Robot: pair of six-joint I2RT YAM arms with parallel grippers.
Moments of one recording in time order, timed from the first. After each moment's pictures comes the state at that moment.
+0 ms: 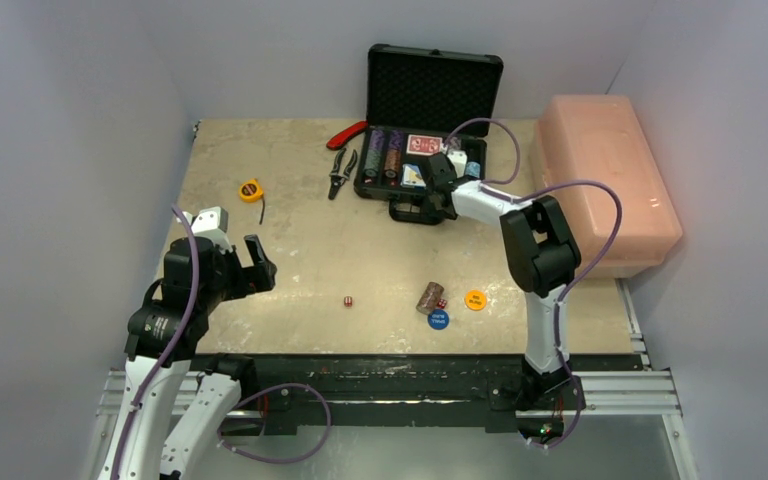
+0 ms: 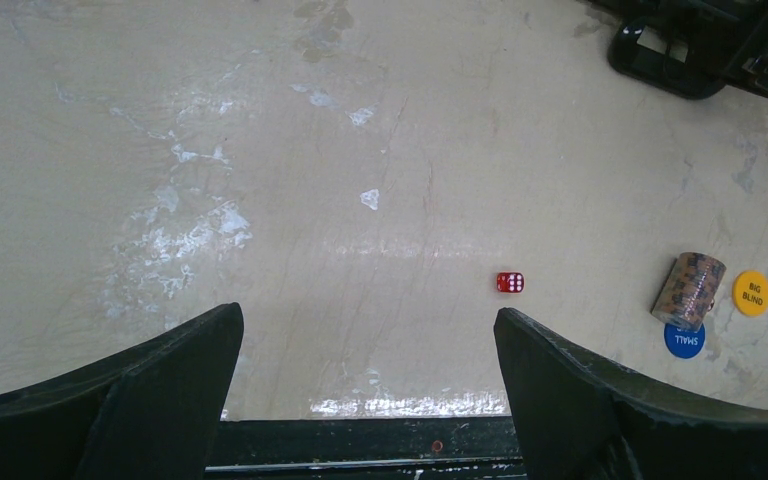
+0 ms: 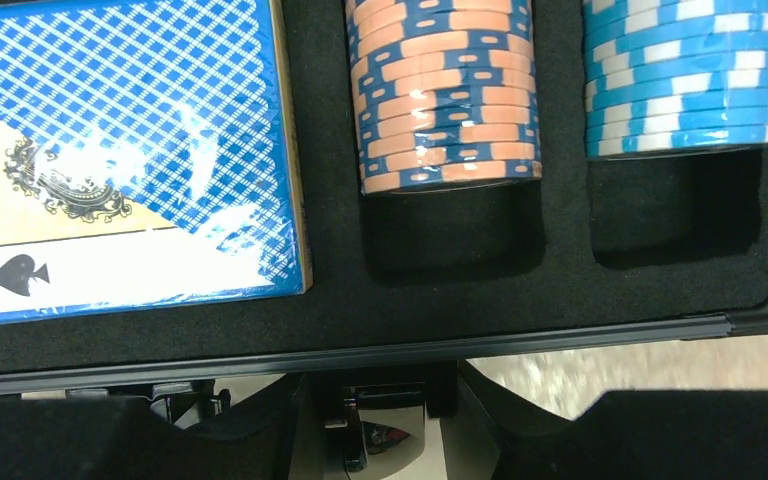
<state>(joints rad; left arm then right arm) -0.17 0.58 0.90 -0.96 -0.04 -0.37 0.45 2.10 1.49 -0.36 0.41 0.58</state>
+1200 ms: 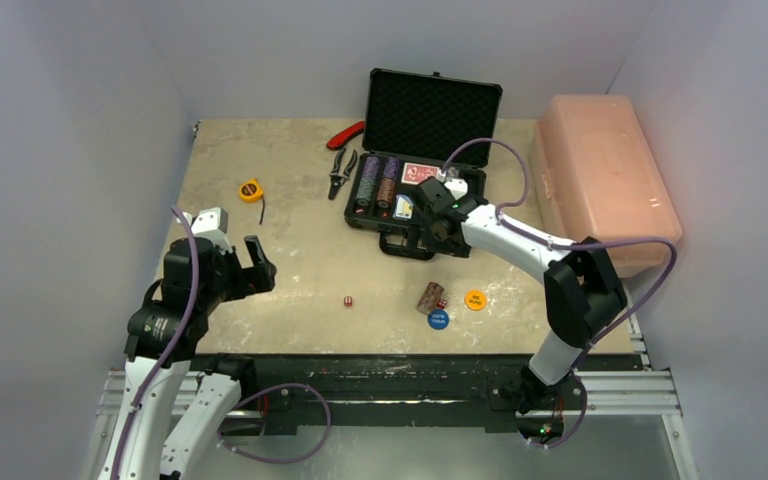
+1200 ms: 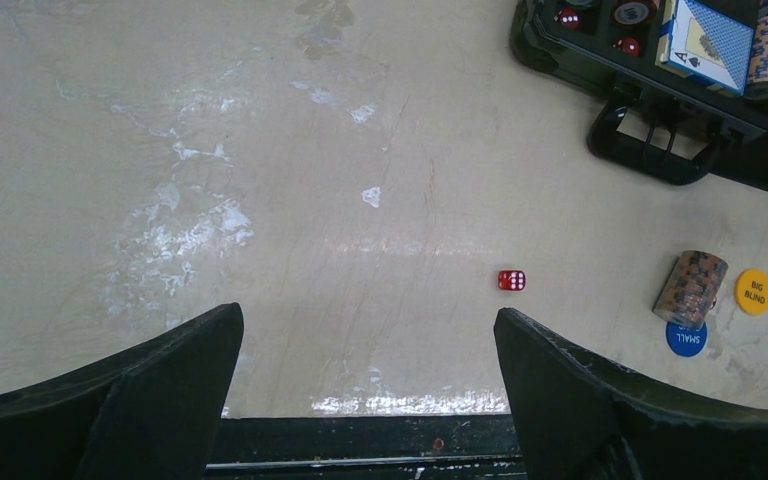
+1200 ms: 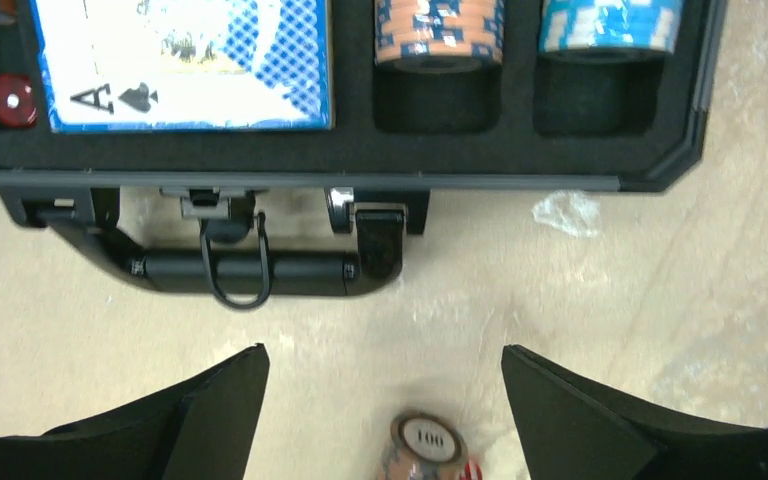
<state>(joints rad) -0.17 0.58 0.90 -0.96 -0.04 -0.37 0.64 1.71 1.25 -0.69 0.36 0.77</state>
